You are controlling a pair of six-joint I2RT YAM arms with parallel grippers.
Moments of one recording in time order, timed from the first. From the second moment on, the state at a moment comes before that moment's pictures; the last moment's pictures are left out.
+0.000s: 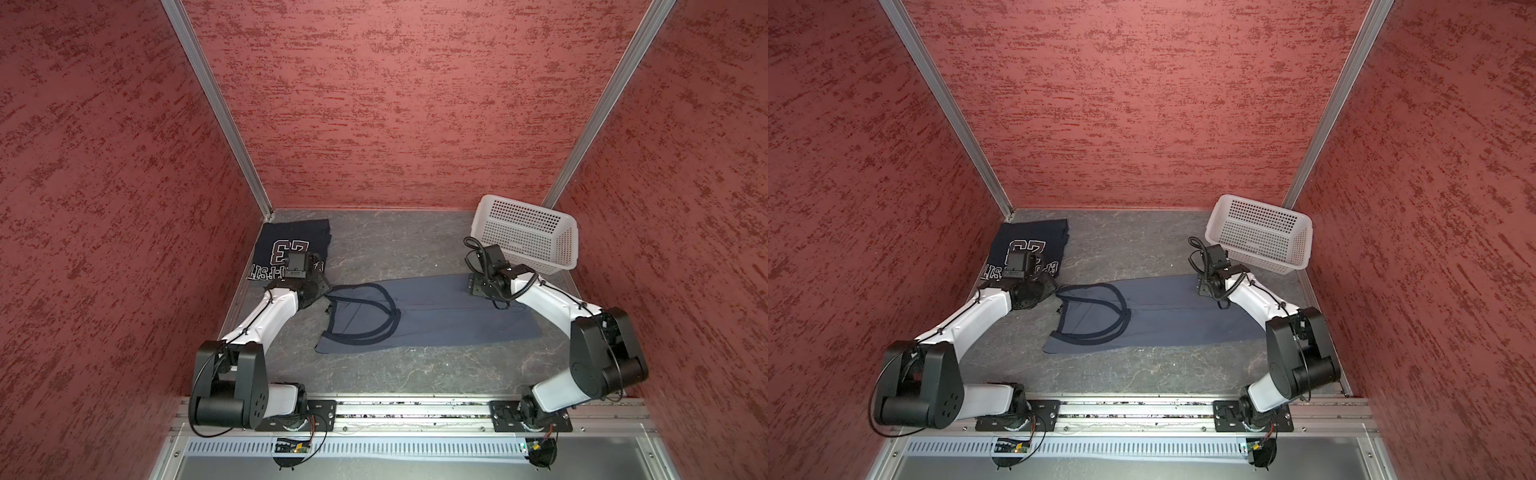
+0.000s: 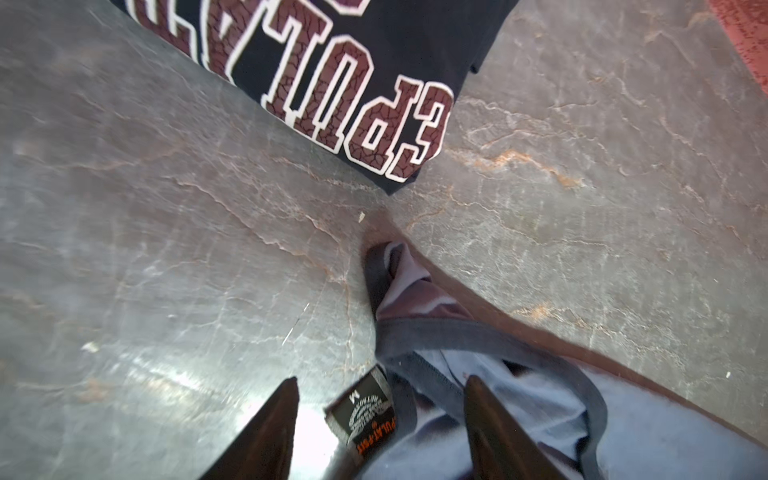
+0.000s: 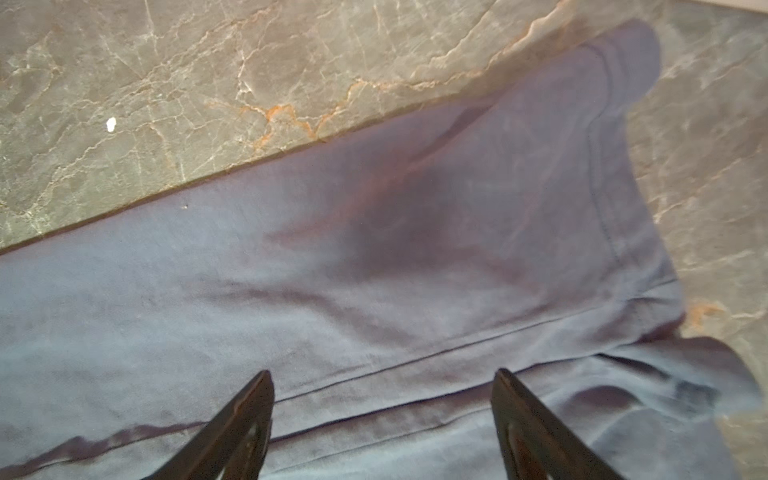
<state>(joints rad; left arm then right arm) -0.07 1.32 0.81 -0.49 -0.03 -0.69 0.28 1.54 0.99 -0.60 0.18 0.48</state>
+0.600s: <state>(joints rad) -0.55 1.67 0.94 -0.53 -0.07 -0.83 0.19 1.76 1.08 -0.61 0.19 0.48</state>
